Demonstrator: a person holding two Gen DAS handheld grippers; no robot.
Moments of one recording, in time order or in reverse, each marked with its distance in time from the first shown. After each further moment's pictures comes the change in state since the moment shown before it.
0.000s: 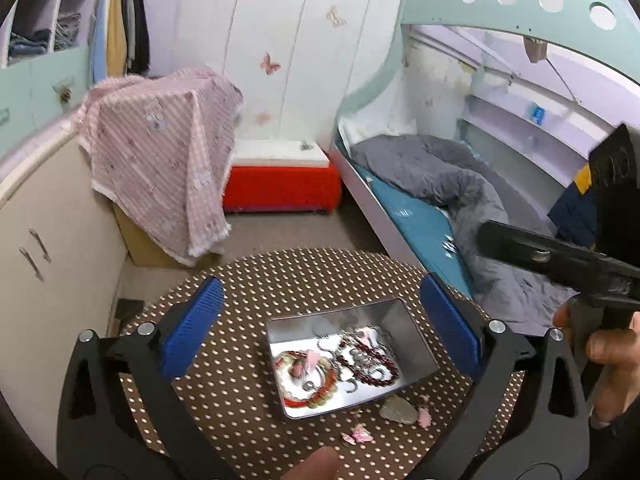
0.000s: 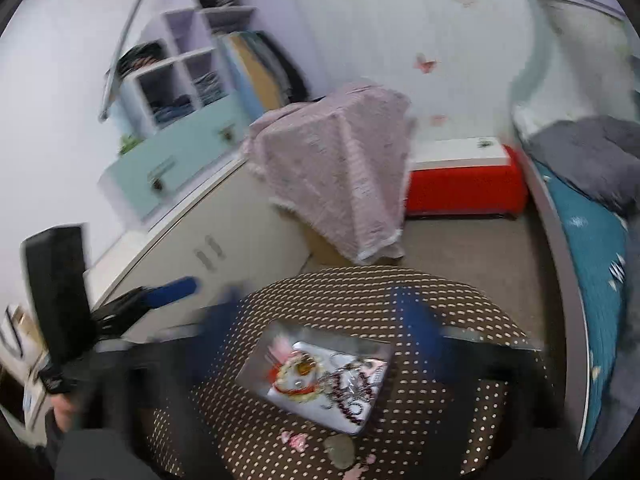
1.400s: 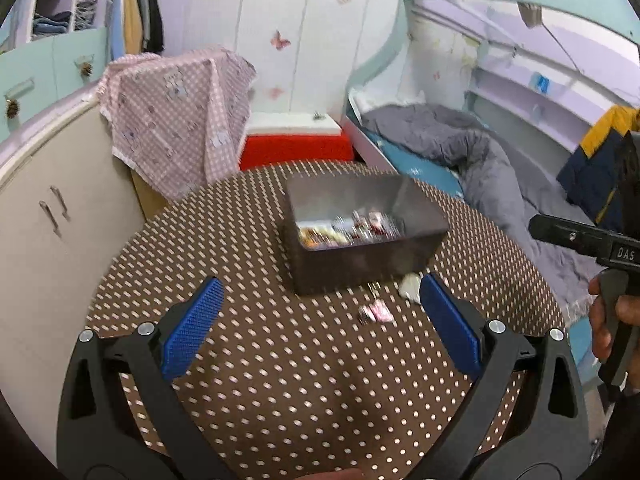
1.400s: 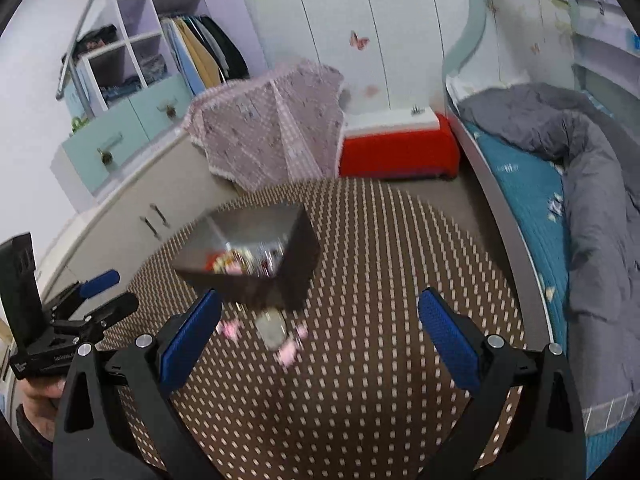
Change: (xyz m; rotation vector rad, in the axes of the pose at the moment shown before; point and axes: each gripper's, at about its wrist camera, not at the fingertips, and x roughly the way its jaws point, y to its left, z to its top) left arm -0.030 -0.003 -0.112 0.034 0.079 0.035; right arm -0.045 -0.022 -0.118 0.038 0.126 -0.218
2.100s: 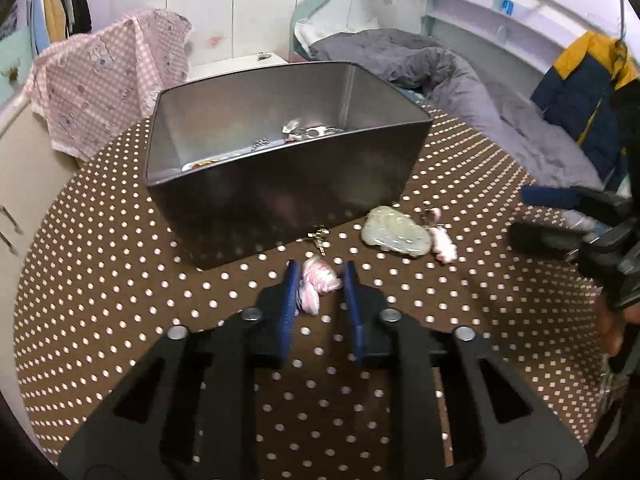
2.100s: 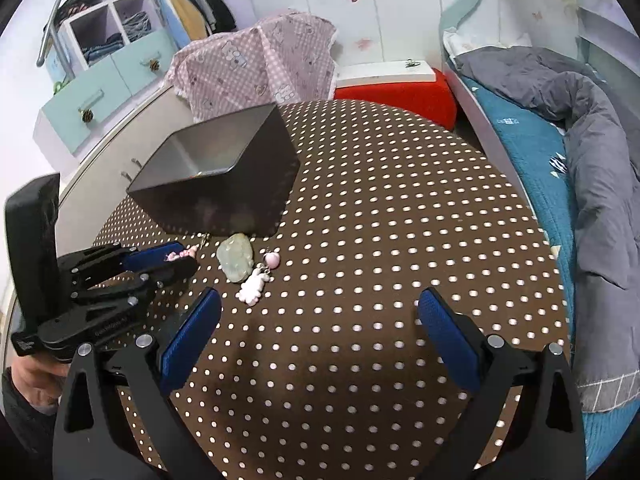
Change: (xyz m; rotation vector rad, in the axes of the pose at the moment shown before) left arm 0.078 -0.030 -0.017 0.137 0.212 -0.117; right arm 0.043 0.000 -0.035 -0.027 0.135 -0.023
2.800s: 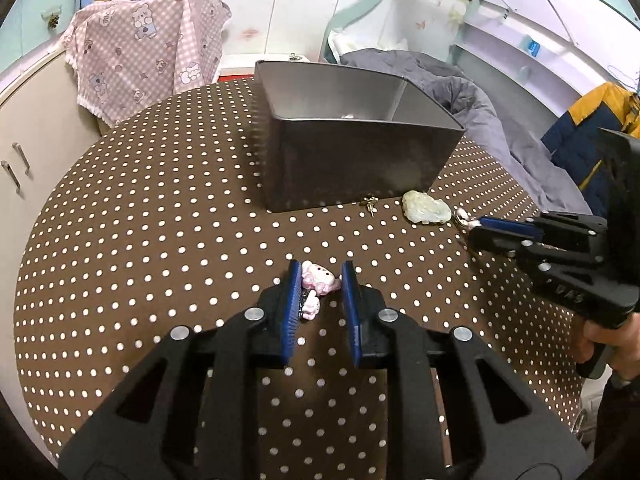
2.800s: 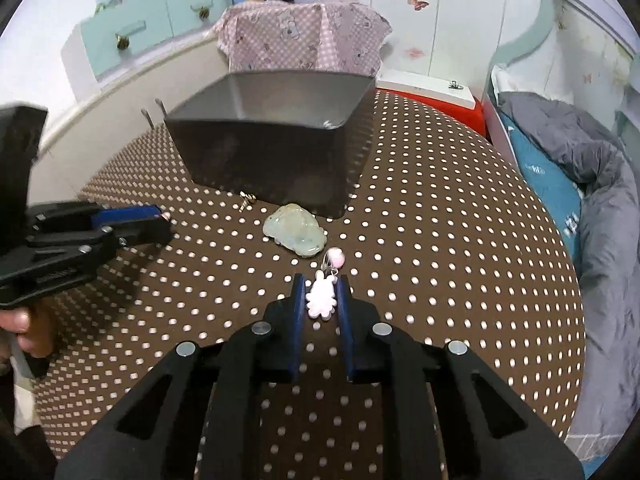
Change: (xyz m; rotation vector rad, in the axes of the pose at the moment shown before) left arm -0.030 0.028 -0.031 -0.152 -0.042 0.009; right arm 0.007 0.039 -0.011 -0.216 0.013 -0.006
